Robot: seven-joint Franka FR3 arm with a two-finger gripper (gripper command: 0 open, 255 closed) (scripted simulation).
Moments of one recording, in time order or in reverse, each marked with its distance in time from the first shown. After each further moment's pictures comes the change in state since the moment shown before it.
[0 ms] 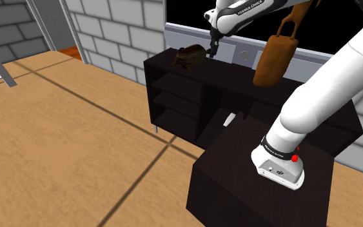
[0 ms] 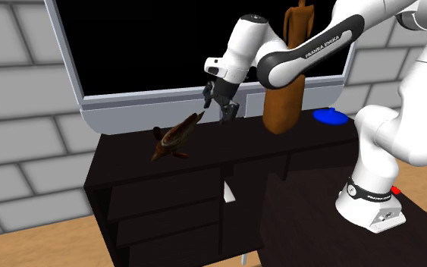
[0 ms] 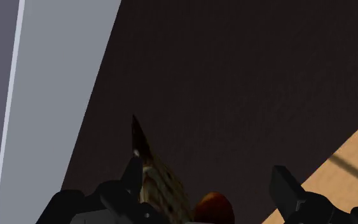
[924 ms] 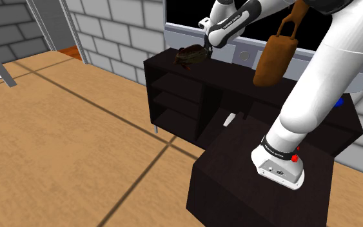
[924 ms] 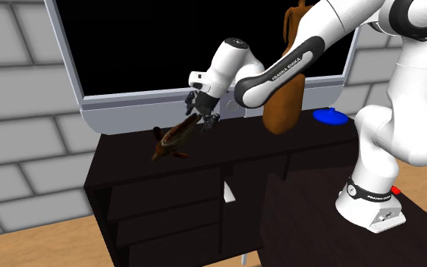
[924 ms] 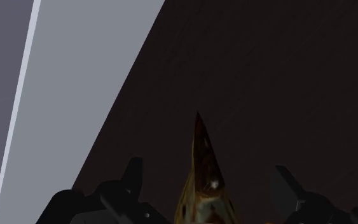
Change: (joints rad) arm -0.004 0.259 -0.063 0.094 0.030 0.282 -0.149
